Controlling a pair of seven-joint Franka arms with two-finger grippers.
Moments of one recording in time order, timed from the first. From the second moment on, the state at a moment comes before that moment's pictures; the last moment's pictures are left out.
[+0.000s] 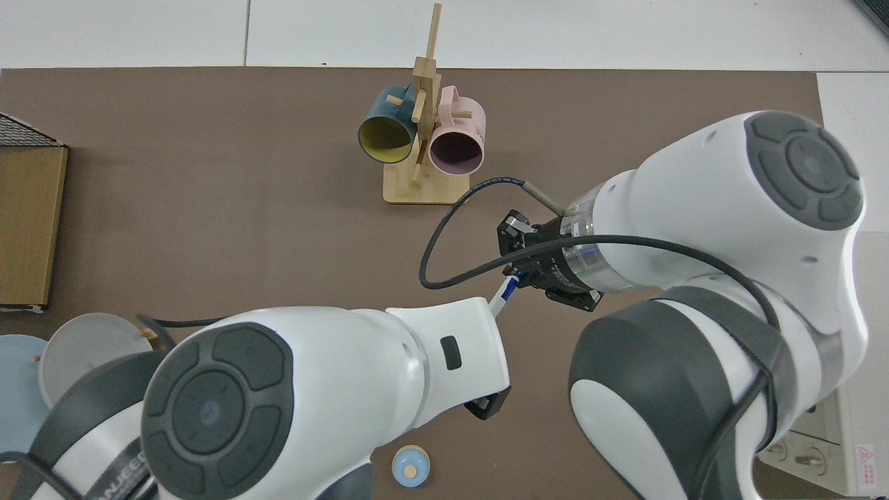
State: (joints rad) left arm -0.14 -0.12 -0.50 -1.76 -0.33 1.84 -0.01; right arm 0.47 0.08 -0.05 -1.61 0.29 1.75 1.09
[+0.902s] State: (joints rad) left arm -0.12 -0.10 -0.50 -1.75 -0.33 1.87 -0.06; right arm 0.47 0.07 -0.05 -1.62 0.32 1.78 1.10
